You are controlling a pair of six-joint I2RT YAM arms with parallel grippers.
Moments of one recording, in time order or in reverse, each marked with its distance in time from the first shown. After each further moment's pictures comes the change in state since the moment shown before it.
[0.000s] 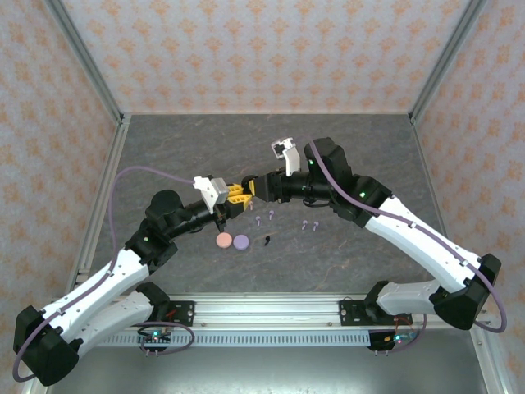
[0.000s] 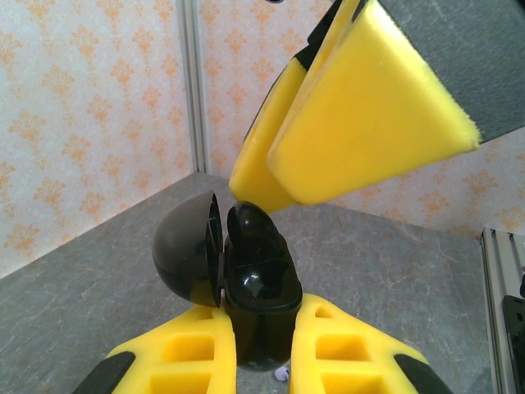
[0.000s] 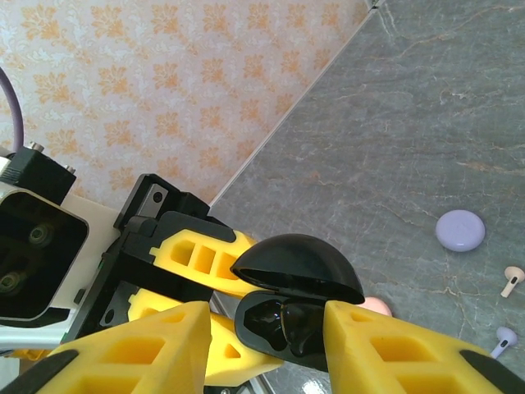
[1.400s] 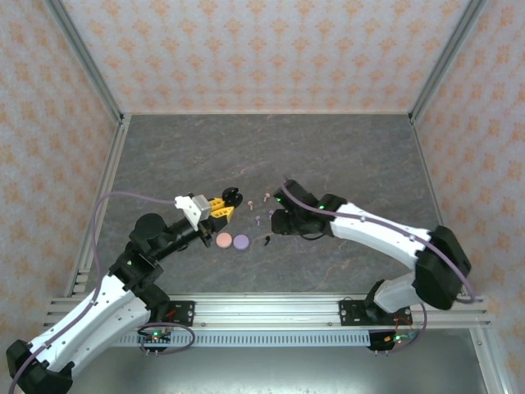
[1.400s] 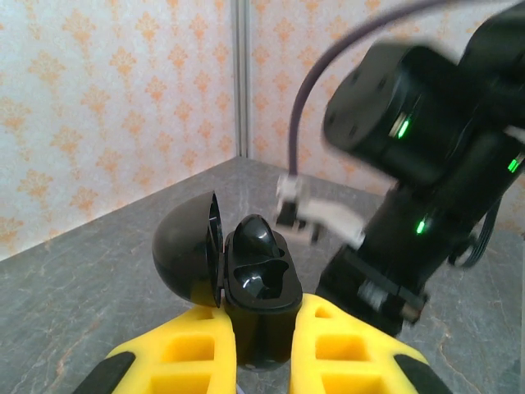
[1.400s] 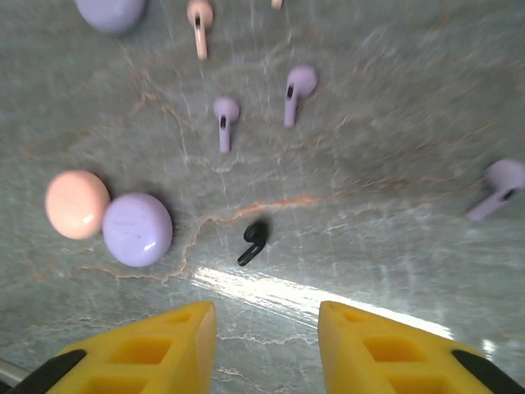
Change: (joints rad) left arm 0.000 -0.288 -0.151 -0.136 -0.139 -0.005; right arm 0.063 0.202 -0.292 -0.169 0.385 0.271
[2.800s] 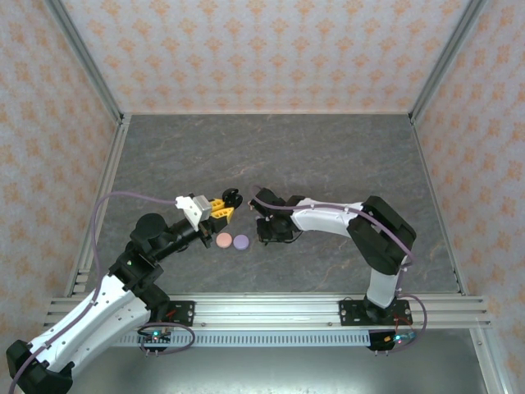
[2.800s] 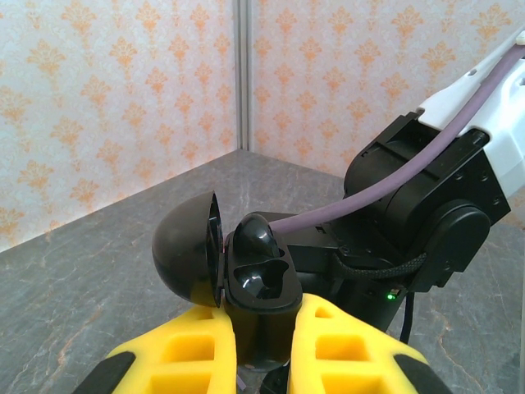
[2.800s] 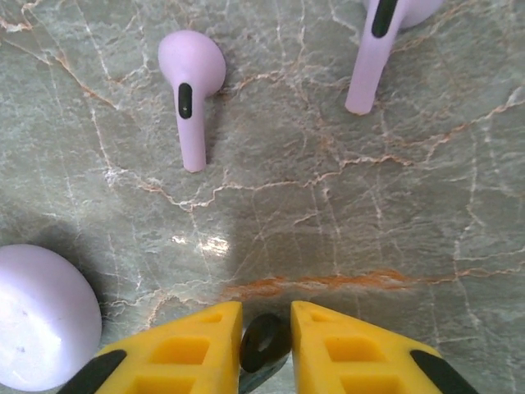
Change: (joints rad) left arm 0.000 0.000 0.000 -0.022 -0.002 0.000; right arm 0.020 0.371 0.082 0.122 -0.077 0.007
